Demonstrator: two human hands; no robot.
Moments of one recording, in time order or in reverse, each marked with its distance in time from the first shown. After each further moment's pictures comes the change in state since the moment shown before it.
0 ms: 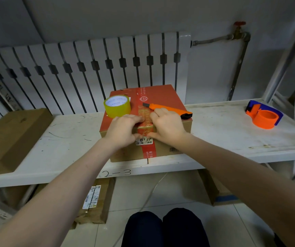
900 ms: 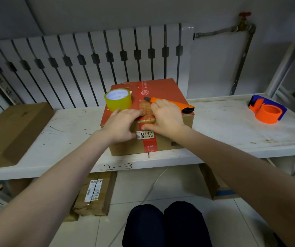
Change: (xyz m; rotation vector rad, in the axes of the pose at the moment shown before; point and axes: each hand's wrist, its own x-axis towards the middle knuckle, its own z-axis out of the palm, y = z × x) left_hand -0.006 -0.007 -0.006 0.050 -0.117 0.052; right_hand 0.006 -0.006 0.000 0.089 0.019 0.118
